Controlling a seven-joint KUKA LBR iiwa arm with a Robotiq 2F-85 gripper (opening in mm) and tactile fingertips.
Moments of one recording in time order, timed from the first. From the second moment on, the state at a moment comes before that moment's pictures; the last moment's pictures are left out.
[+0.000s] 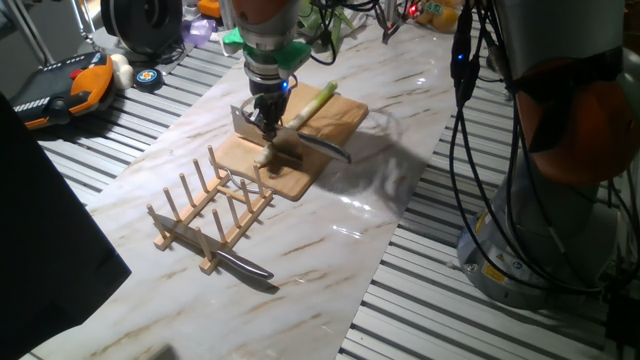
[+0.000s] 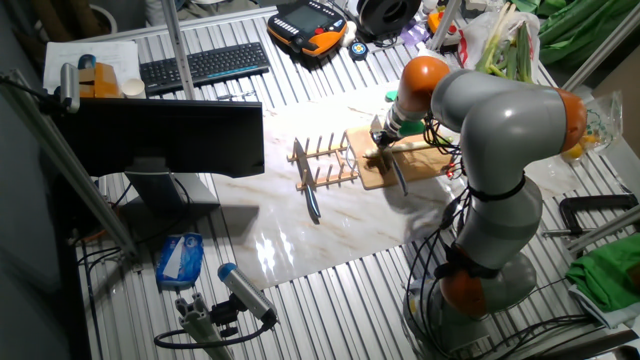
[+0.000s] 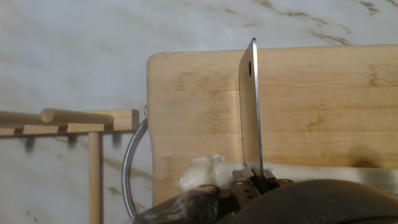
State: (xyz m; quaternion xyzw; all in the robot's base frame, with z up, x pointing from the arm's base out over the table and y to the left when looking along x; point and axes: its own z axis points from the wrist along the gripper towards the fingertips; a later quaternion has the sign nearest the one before) arm 0.539 -0.035 0.075 0.04 1.00 0.02 0.06
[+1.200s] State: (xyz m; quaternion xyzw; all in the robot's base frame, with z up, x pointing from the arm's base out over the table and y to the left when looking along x) arm 0.525 -0.048 0.096 0.04 1.00 0.02 0.03
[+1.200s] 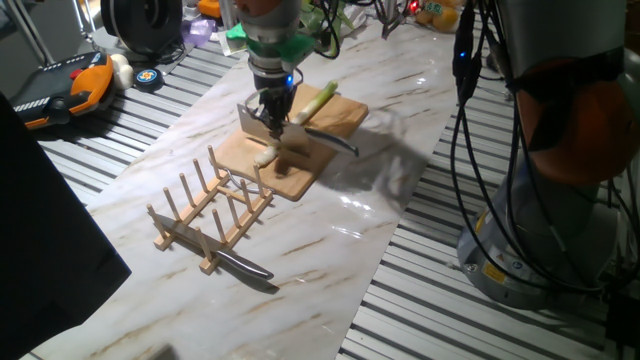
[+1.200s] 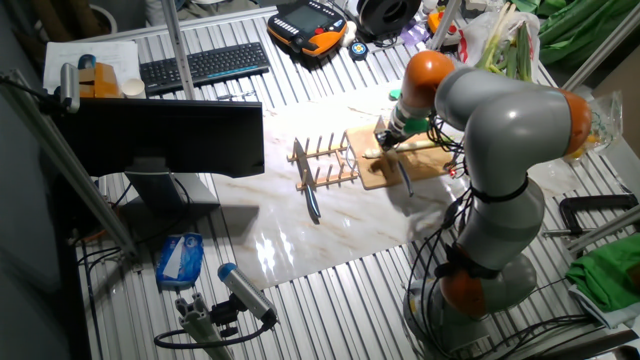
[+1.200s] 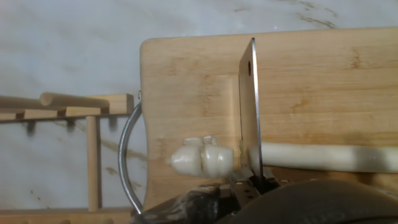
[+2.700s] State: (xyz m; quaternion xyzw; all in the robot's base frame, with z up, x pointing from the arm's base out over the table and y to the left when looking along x) arm 0.543 -0.068 0.097 0.03 1.00 0.01 0.03
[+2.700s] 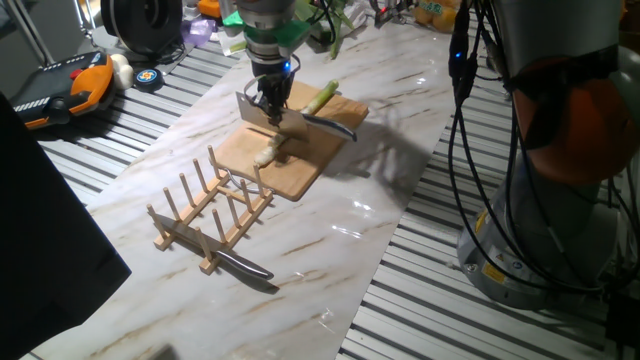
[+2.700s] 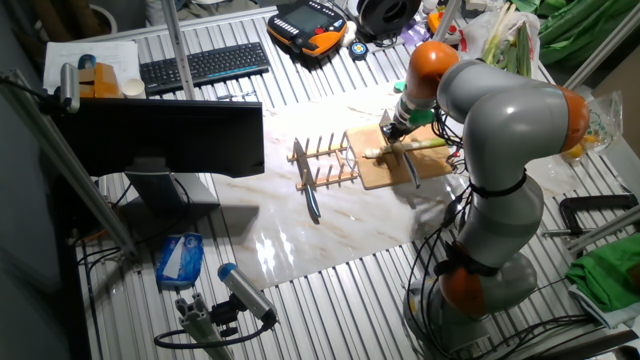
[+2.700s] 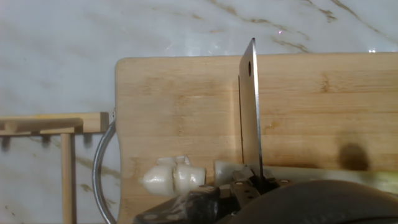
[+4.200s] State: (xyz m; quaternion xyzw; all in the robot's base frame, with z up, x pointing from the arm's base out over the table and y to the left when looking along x) arm 0.545 -0.066 0.091 0.03 1.00 0.00 0.03
